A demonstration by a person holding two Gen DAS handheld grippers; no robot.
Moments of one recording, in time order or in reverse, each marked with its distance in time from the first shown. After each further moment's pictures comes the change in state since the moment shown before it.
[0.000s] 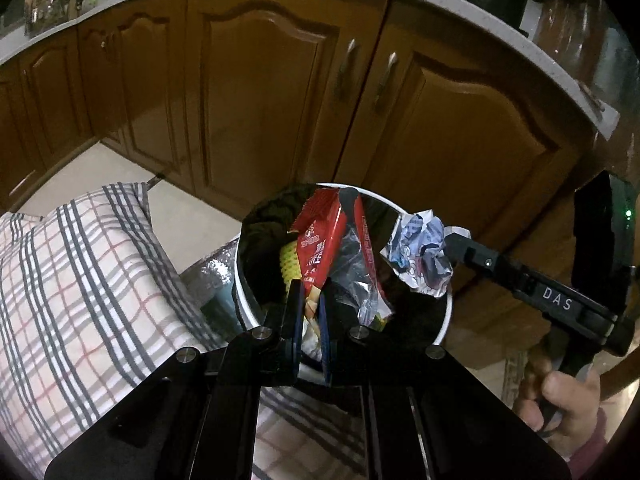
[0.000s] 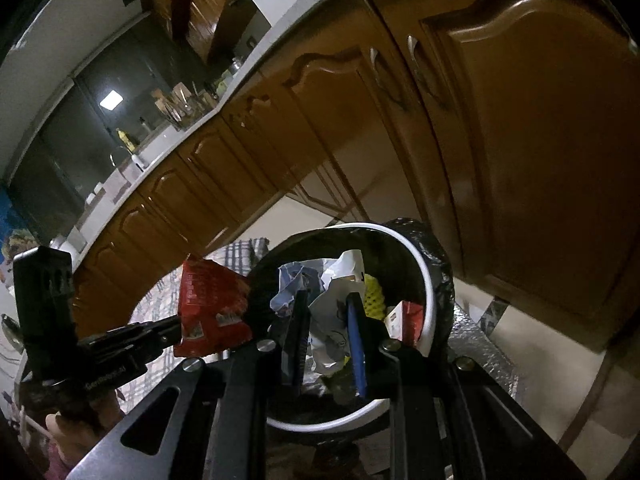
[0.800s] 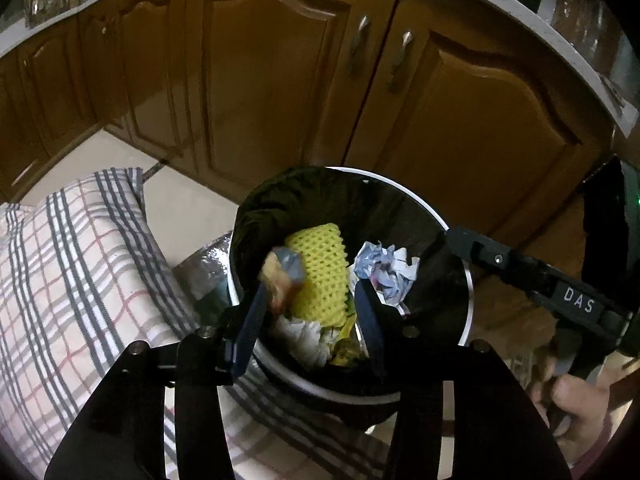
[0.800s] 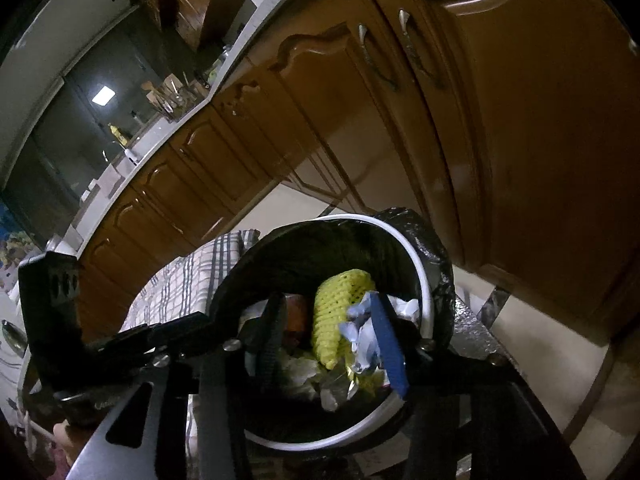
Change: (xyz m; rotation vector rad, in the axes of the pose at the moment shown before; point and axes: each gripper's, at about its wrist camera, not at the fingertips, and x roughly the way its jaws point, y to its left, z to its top) left arm 0.021 -0.004 -0.002 -0.013 0.033 0.032; right arm 0.012 -0.012 0.002 0.035 0.041 0.021
